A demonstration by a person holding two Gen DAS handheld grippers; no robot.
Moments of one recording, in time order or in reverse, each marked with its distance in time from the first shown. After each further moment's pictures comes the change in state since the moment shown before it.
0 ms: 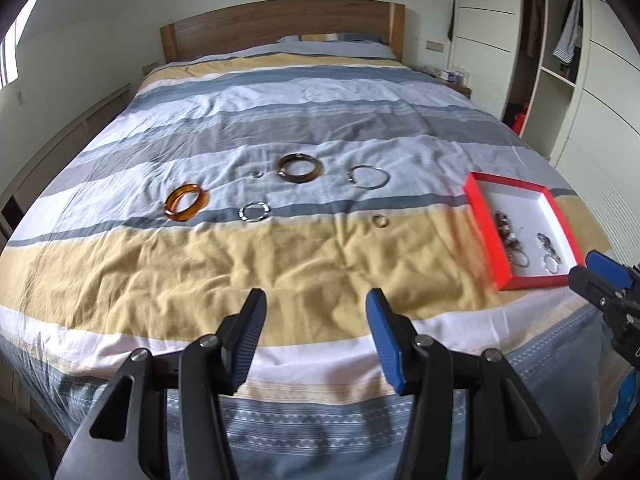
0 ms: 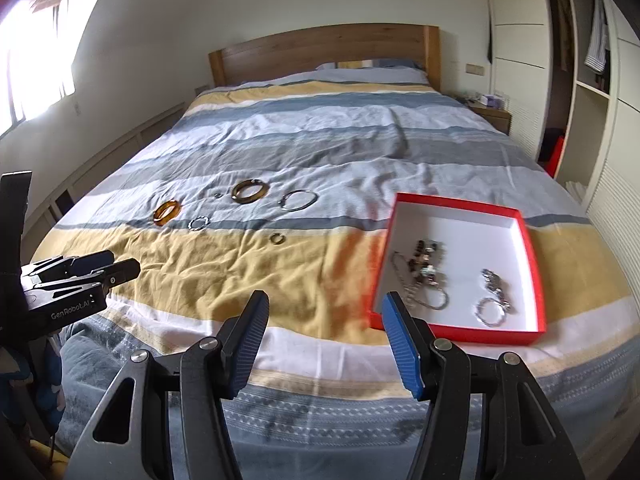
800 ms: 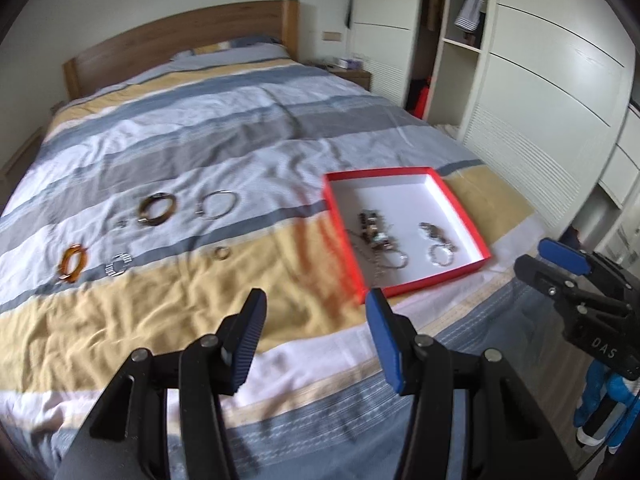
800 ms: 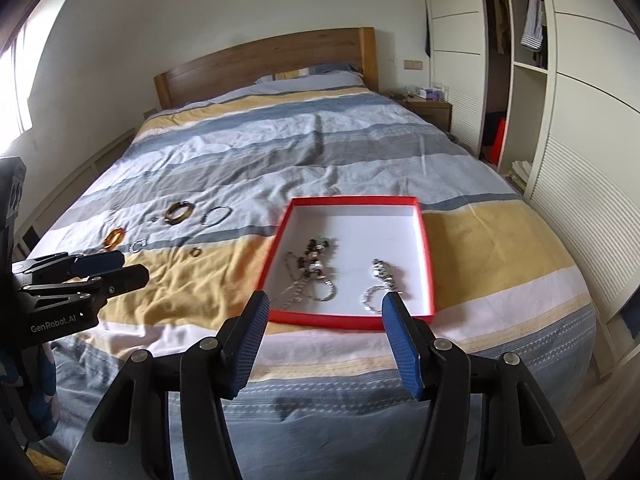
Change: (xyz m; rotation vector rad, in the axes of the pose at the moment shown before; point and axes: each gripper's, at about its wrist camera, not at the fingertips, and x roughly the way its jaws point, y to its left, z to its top) left arm -0.015 -0.131 0.024 0.202 -0.005 -0.243; right arm -0.055 -0.096 -0.015 0.123 -0.037 -0.137
